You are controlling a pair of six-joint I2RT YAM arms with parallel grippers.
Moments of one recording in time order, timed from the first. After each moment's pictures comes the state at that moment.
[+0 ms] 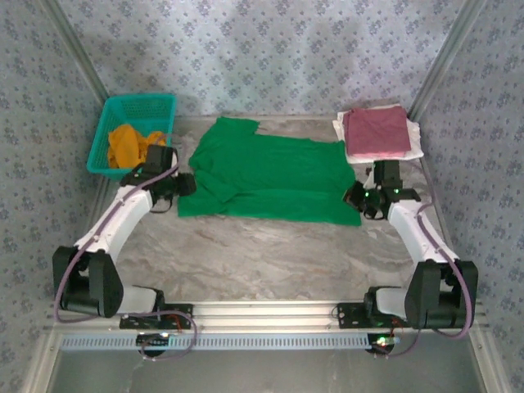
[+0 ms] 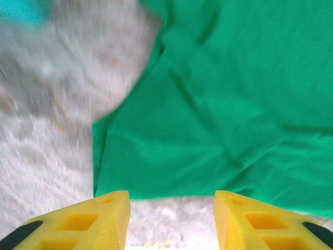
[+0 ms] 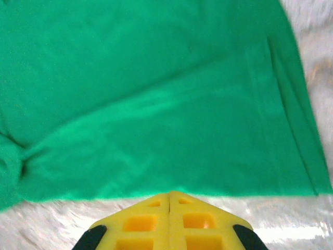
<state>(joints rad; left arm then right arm) -0.20 1.37 1.00 -0.65 0.04 -0.40 0.01 1.26 0.81 -0.57 -0.33 0.53</state>
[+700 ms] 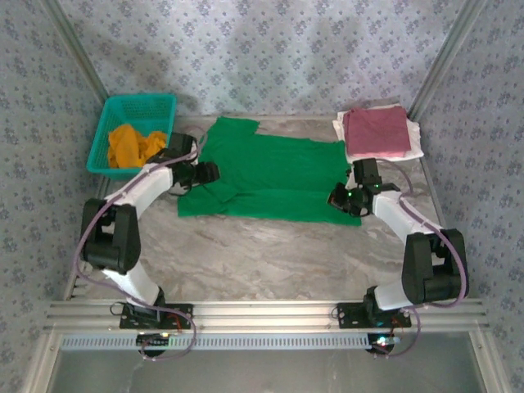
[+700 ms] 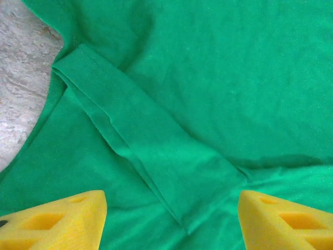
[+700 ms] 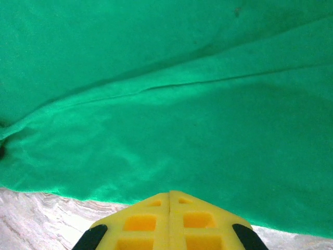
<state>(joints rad) -0.25 1.71 1.22 -0.52 0.17 -0.46 0.13 1.43 0.86 -0.47 -0.33 0.53</state>
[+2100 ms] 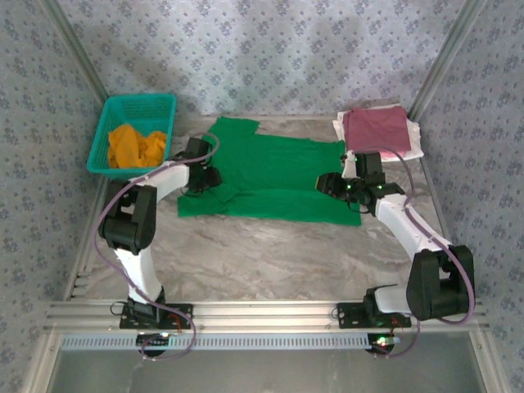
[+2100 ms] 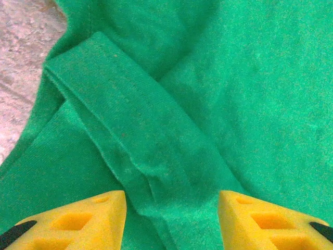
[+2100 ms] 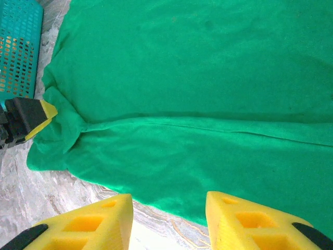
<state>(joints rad) -0.30 1.90 1.27 -0.46 0.01 -0.58 0.16 1.33 0.89 -0.36 -0.43 0.44</state>
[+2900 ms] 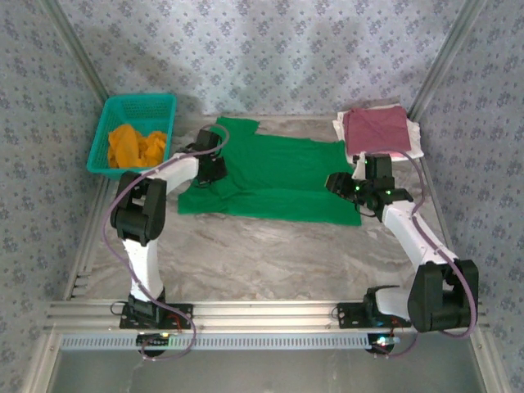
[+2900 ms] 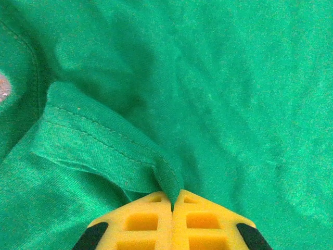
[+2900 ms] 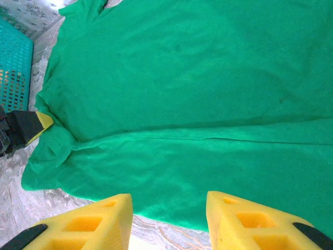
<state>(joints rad) -0.34 2.00 1.42 -0.48 -0.02 -0.57 0.10 1.25 0.85 -0.36 -0.38 0.48</state>
